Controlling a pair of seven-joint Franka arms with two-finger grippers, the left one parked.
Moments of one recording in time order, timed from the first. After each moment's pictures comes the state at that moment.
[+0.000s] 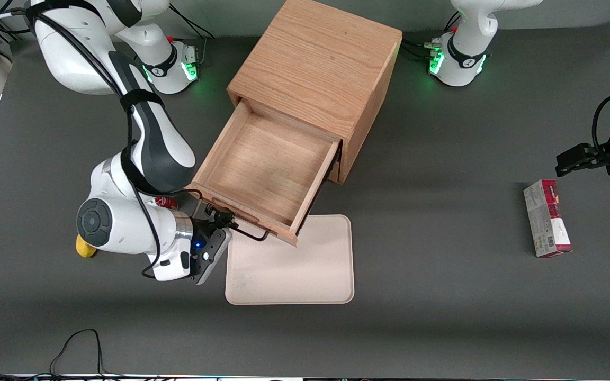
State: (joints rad) arm 0.27 0.69 0.10 -1.17 0.26 1.86 -0.66
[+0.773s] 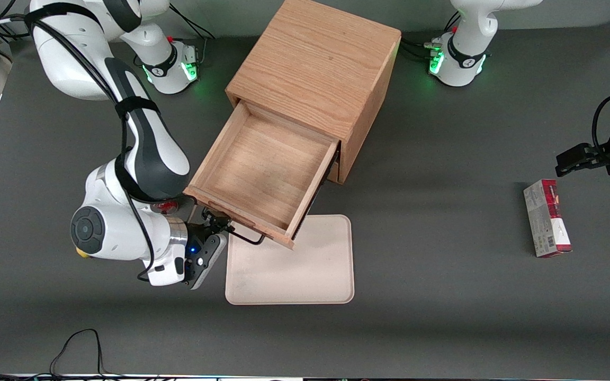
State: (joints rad) arm 0.24 0.72 0.10 -1.15 0.27 1.84 -0.67
